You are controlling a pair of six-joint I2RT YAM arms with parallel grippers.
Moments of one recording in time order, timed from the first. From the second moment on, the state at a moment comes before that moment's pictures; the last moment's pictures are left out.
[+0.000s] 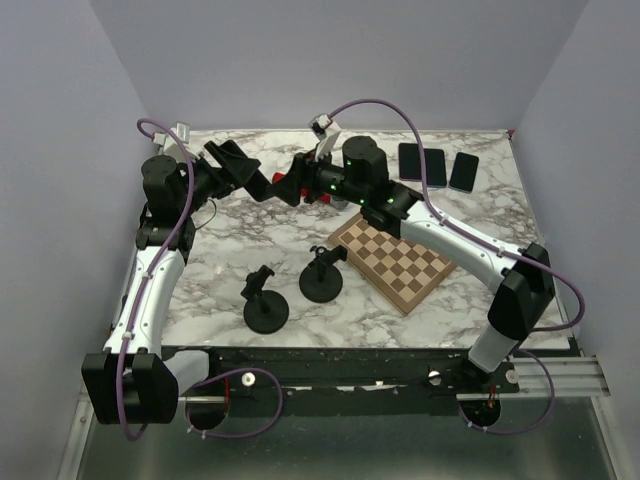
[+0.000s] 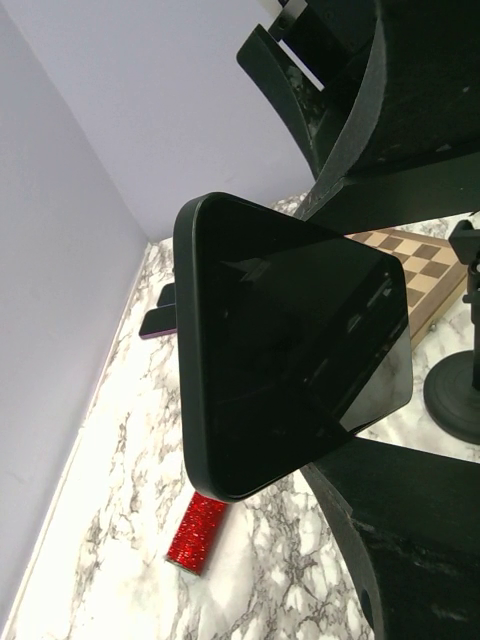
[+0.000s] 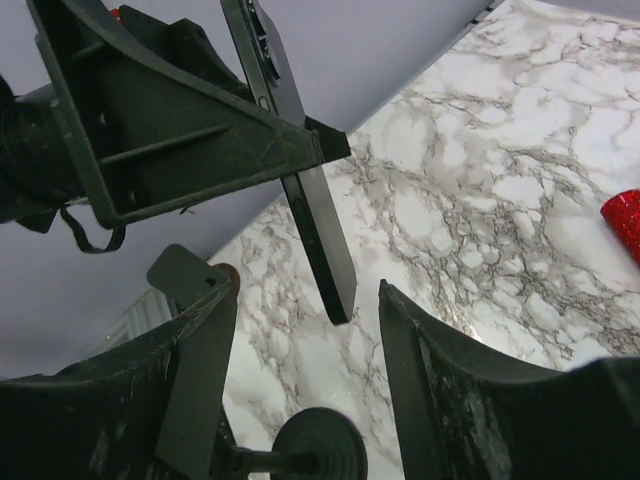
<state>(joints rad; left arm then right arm) 0.00 1.13 0.99 0.04 0.50 -0.75 0.81 1.68 1.51 0.06 -0.29 0.42</state>
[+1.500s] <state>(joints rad) 0.00 1.17 0.99 0.01 0.57 -0.81 0.88 1.82 1.57 0.04 -0.21 0.36</state>
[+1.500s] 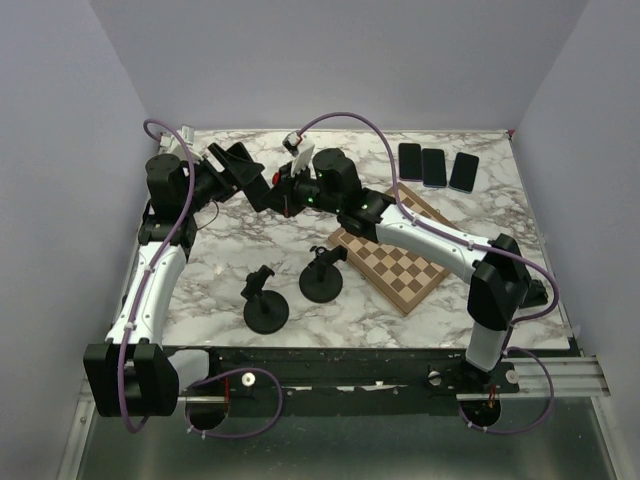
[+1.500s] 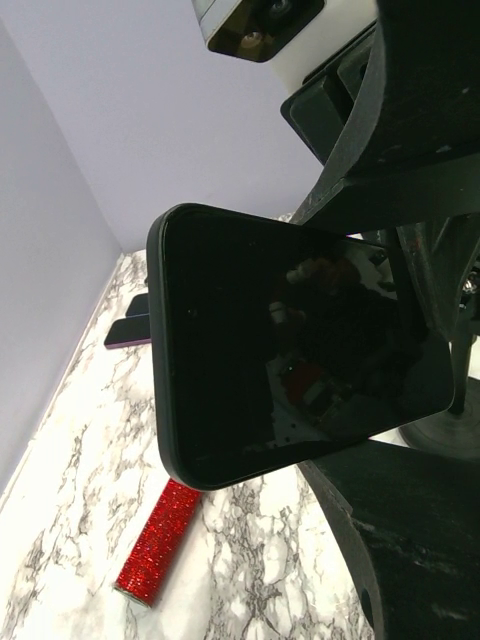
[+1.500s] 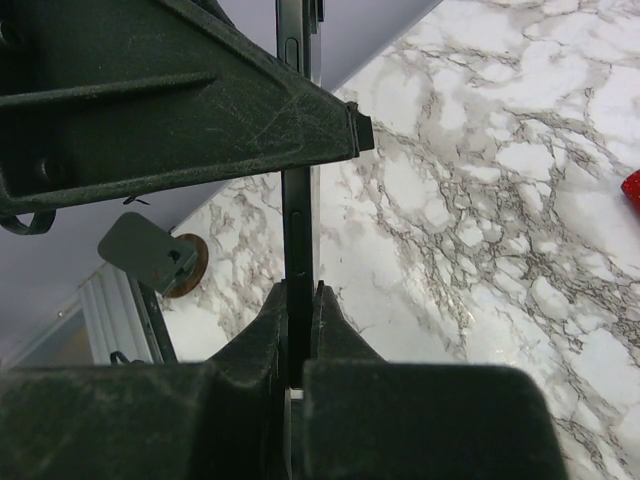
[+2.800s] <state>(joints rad) 0.04 1.07 1.05 -0.05 0.52 -0.70 0.34 1.61 1.31 -0.04 -0.16 0.57</state>
